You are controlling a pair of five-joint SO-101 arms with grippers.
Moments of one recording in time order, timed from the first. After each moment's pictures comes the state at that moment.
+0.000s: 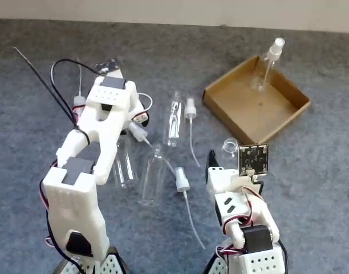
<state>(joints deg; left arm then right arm) 3.7 24.0 -5.6 72.2 40.6 -14.9 -103.6 92.3 43.8 -3.6</state>
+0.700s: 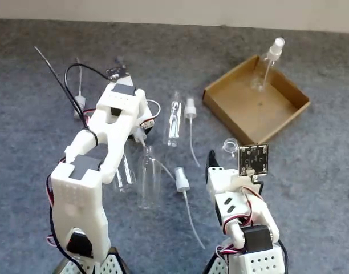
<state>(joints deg) 6.5 29.7 -3.7 65.9 41.1 -14.9 -103.6 92.3 43.8 -3.6</state>
